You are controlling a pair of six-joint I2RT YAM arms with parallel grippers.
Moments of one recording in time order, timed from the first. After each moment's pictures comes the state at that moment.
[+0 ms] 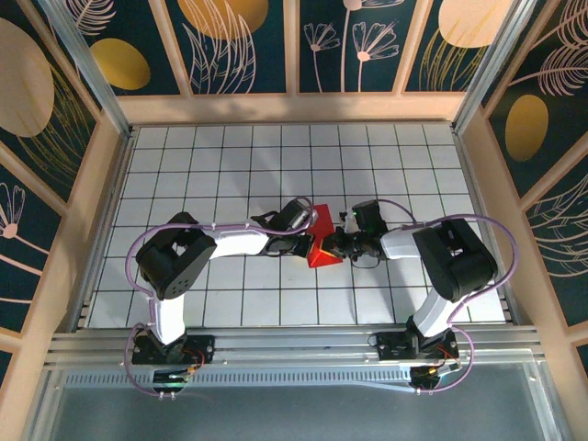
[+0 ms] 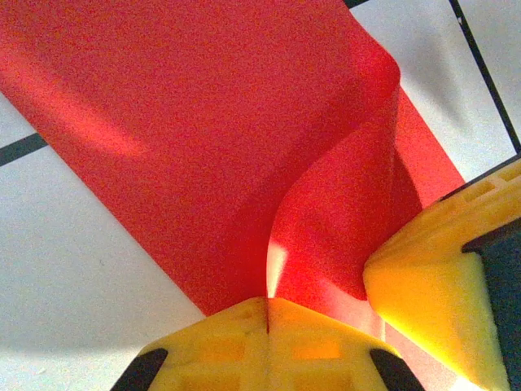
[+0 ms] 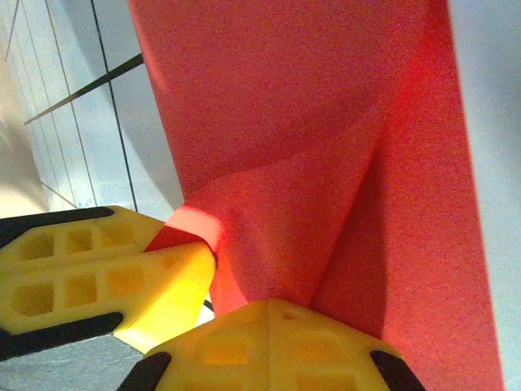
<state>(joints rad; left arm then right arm) -0.84 1.91 1.07 -0.16 0.10 -0.45 0.44 1.69 0.59 0.18 -0.64 0.79</state>
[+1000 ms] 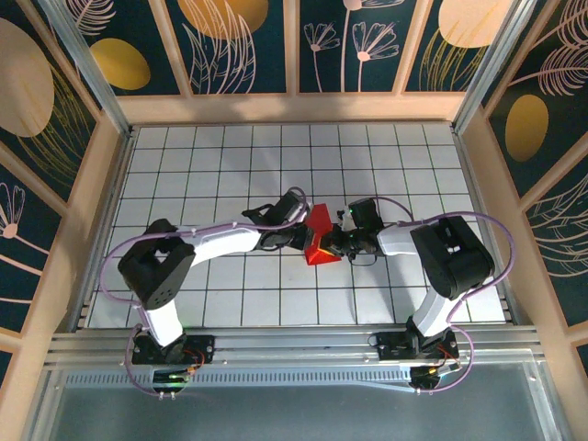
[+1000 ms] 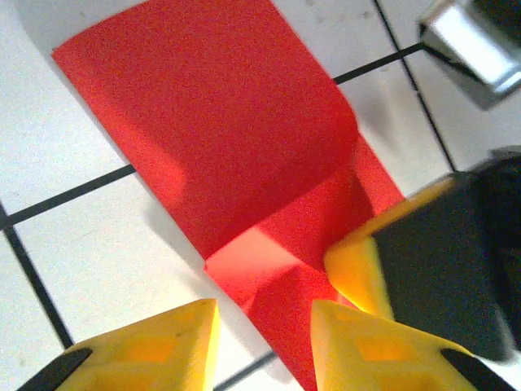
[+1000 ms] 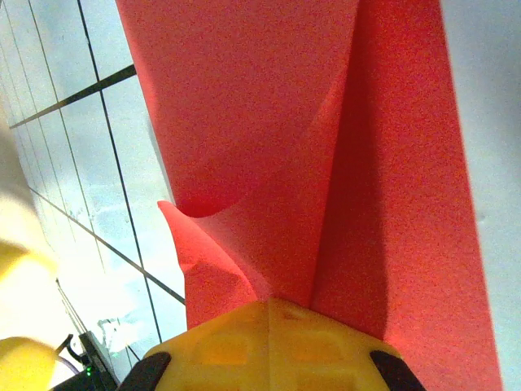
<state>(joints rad) -0.84 1.76 1.09 -0.28 0.04 -0.49 0.46 1.71 0.64 0.12 -0.61 0.79</state>
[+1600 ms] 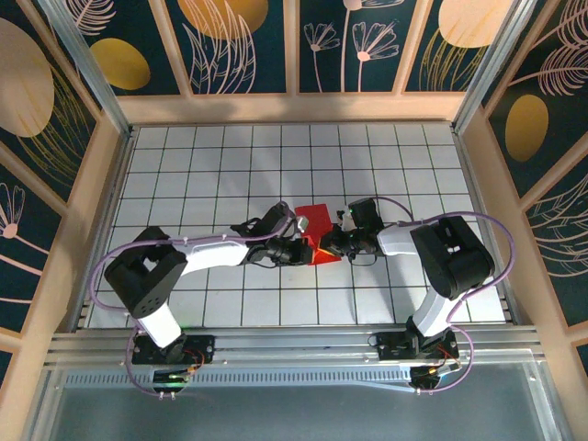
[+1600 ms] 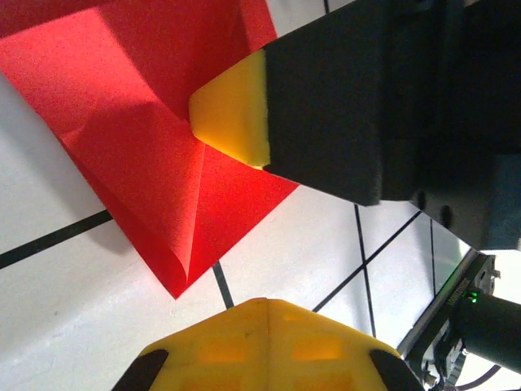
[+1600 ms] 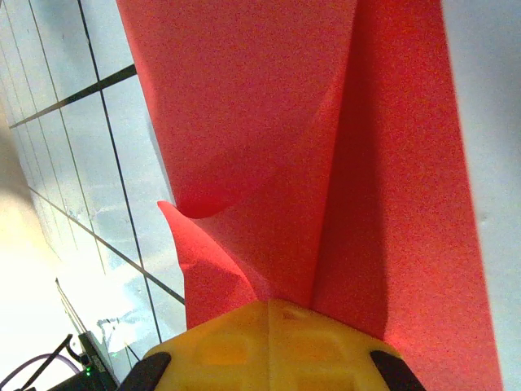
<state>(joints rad) -0.83 1.72 0.90 -0.07 0.42 -0.81 0.46 1.71 0.64 0.12 -0.61 0.79</state>
